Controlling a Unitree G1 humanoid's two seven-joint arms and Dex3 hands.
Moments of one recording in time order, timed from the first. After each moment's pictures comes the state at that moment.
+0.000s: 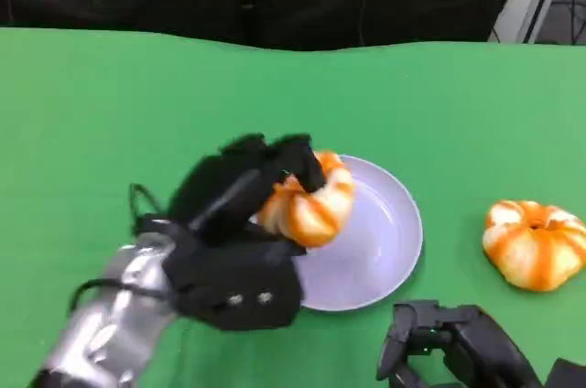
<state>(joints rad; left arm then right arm) -0.39 0.15 -0.38 0.37 0.56 -0.28 -0.04 0.04 -0.04 0.16 0.49 0.05 -0.72 0.45</state>
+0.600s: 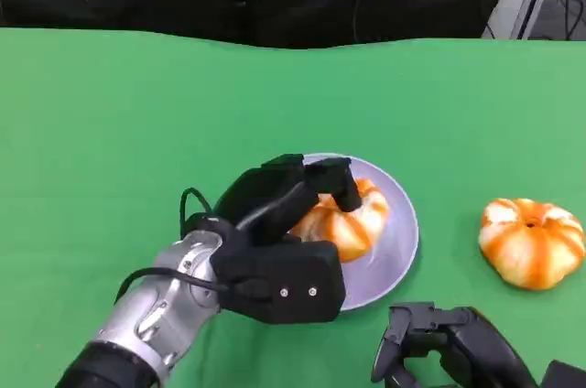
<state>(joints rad) -0.48 0.10 -0.44 0.53 0.60 -0.29 0.00 0.05 -0.04 0.17 0.48 0.04 -0.72 0.44</state>
